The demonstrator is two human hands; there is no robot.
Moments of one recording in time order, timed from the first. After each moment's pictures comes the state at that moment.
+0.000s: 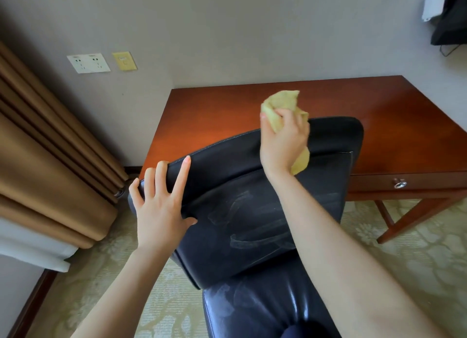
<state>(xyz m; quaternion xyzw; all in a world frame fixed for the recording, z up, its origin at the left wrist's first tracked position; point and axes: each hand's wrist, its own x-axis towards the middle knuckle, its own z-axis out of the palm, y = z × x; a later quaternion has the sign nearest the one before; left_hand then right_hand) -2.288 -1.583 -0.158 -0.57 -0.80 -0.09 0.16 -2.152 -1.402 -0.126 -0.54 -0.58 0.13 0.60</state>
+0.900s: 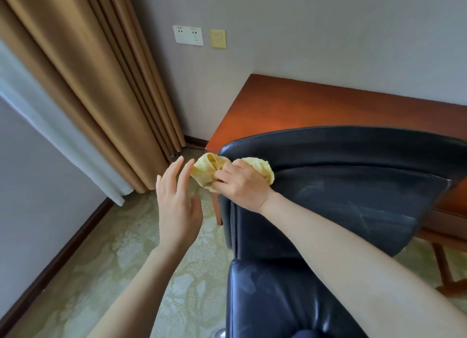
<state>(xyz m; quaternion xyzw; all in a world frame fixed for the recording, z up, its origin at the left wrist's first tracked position) -2.308 -1.694 -0.177 -0.38 -0.84 -0.37 0.12 -2.255 -1.526 -0.189 0.13 -0.90 -0.11 0.40</state>
